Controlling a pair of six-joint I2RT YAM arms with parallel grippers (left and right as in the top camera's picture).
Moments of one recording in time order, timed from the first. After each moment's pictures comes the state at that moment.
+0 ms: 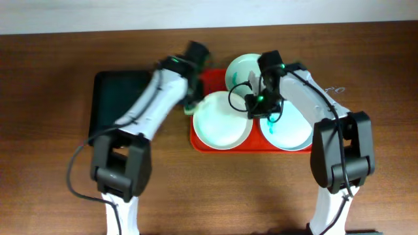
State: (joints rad) left arm -0.42 2.12 1.81 -1.03 -0.12 -0.44; right arm 0.23 2.07 1.59 -1.02 -0.29 0.04
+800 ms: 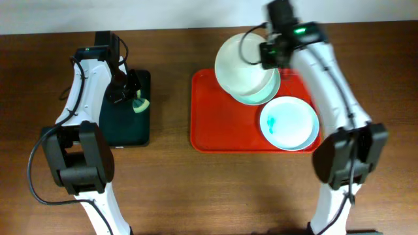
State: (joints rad) left arm 0.03 2.12 1.83 -1.14 0.12 -0.36; right arm 0.13 2.10 2.07 -1.08 -0.04 0.04
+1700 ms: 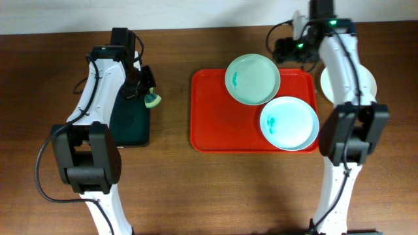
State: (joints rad) left arm -0.05 2.12 1.83 -1.06 0.12 -0.36; right arm -0.02 2.34 2.22 -1.05 -0.22 -0.07
